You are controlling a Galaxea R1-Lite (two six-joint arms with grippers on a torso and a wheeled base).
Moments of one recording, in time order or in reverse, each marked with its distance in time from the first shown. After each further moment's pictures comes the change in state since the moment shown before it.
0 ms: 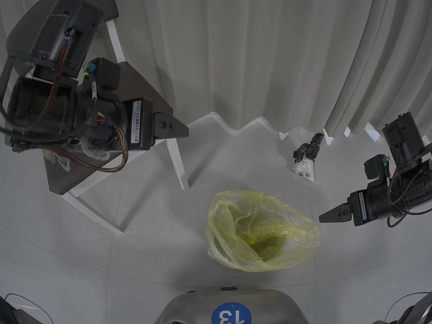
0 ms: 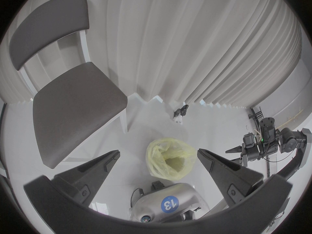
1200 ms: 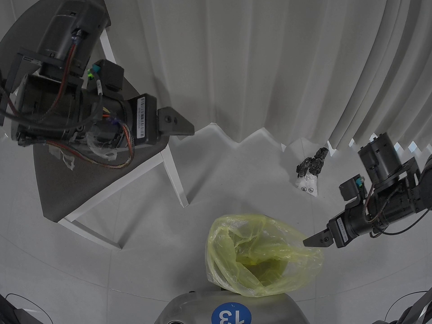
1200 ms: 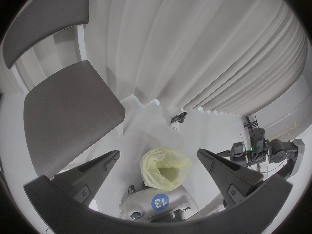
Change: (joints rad) left arm 0.018 0.027 -0.026 0.011 -0.070 -0.074; right arm 0.042 0.104 0.080 -0.107 0.019 -0.202
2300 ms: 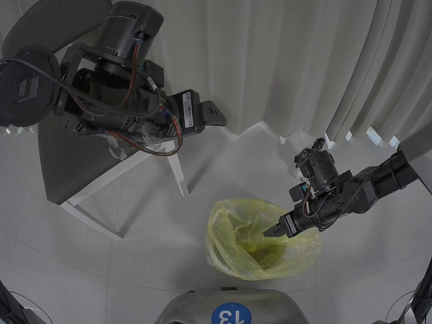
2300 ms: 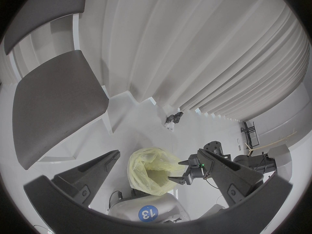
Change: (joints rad) left arm -0.028 0.169 -0.116 -0.079 0.023 -0.064; right arm -0.040 0.459 -0.149 -0.305 0.083 -0.071
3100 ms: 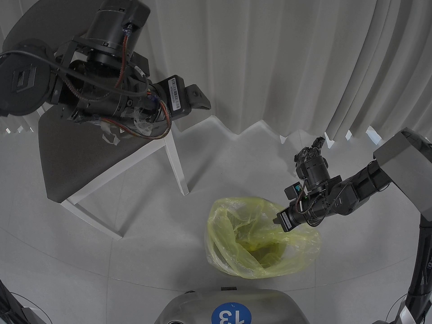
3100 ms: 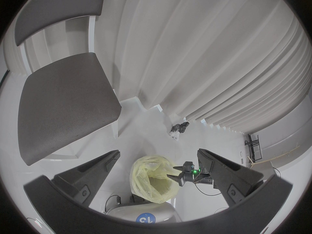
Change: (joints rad) left arm 0.052 0.003 -0.042 0.001 0.035 -0.051; right arm -0.067 0.168 -0.070 -0.167 0.001 -0.130
